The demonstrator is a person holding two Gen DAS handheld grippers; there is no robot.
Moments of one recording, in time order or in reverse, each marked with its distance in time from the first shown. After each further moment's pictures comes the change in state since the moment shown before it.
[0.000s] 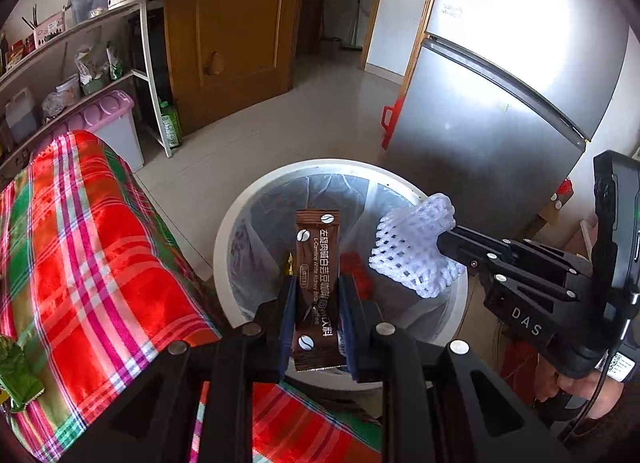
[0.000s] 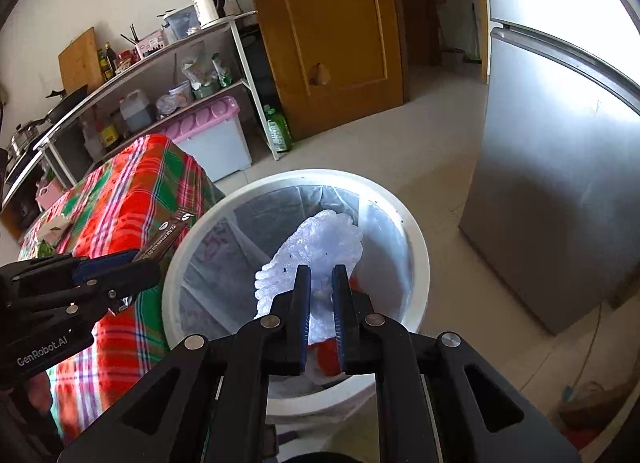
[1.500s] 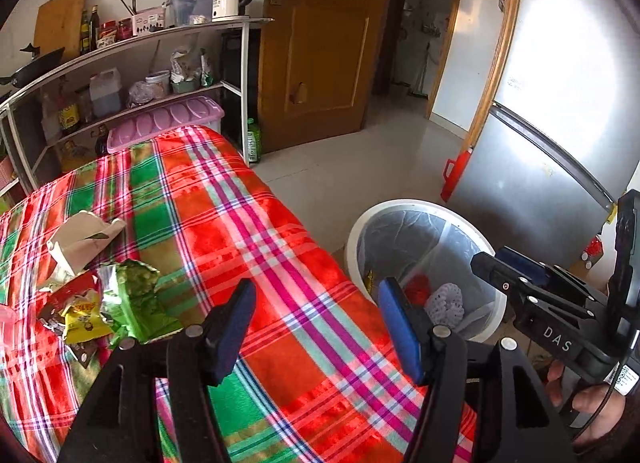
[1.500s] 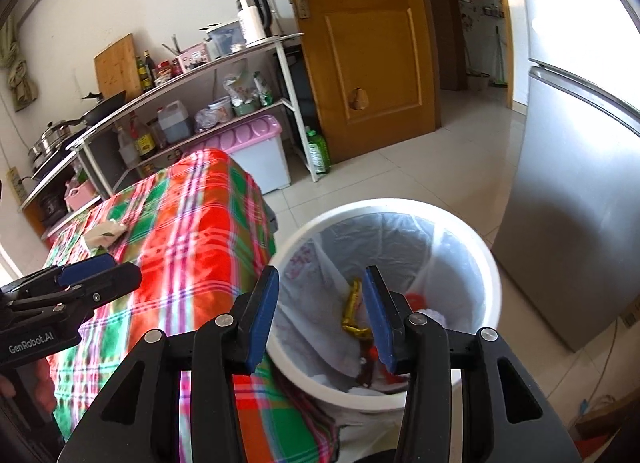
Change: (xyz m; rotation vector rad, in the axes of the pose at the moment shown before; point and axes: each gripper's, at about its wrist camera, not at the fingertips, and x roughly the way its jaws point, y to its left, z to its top) left arm -0.101 0.078 -0.035 -0.180 -0.153 0.185; right arm -0.037 0.081 0.001 -0.049 -0.086 0.101
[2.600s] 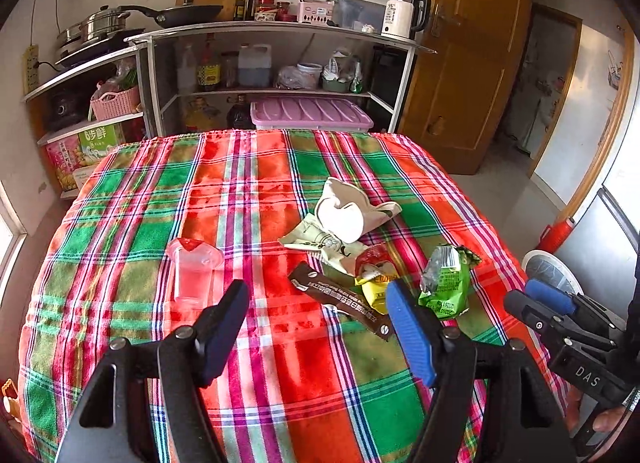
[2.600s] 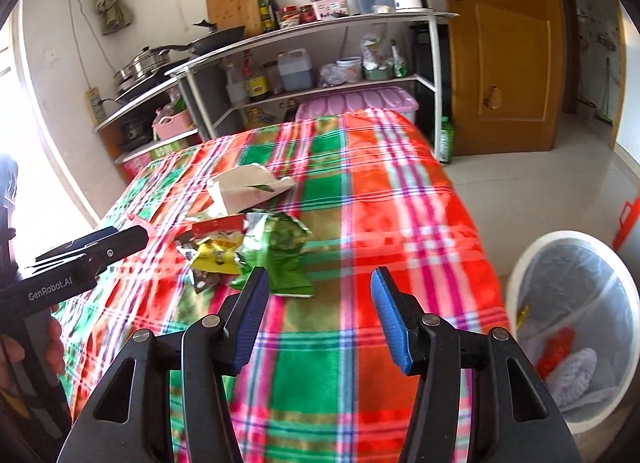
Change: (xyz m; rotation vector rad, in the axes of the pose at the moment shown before) left arm -0.073 0.207 -0.050 -0.293 -0.061 0.288; right arm 0.060 0.204 -0.008 -0.247 0.116 0.286
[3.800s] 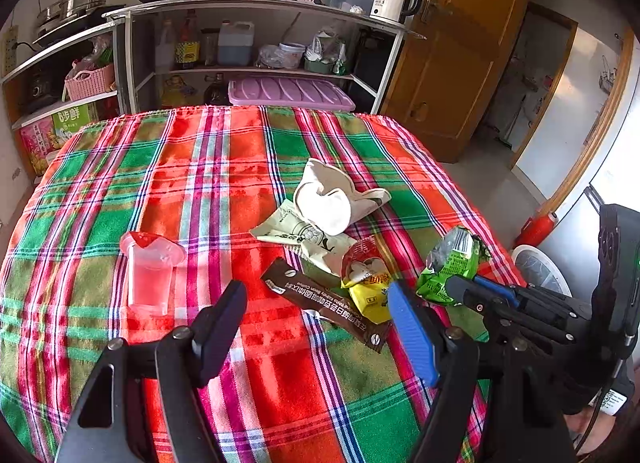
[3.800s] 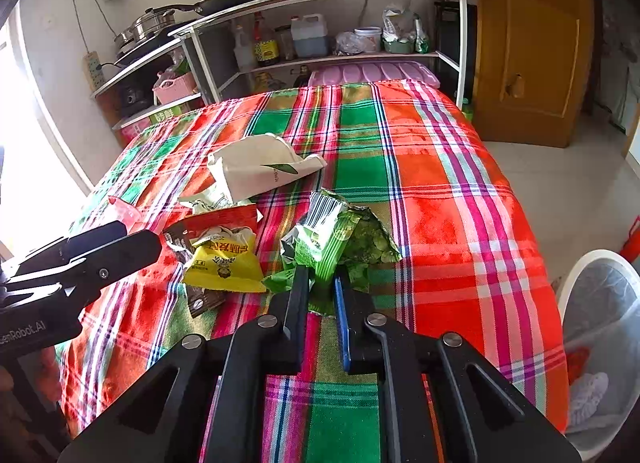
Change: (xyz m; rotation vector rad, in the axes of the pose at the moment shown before) left arm 0.031 -0.002 0.002 -0.007 0.074 -0.097; right arm 0.058 0.024 0.013 -0.051 0.116 -0.012
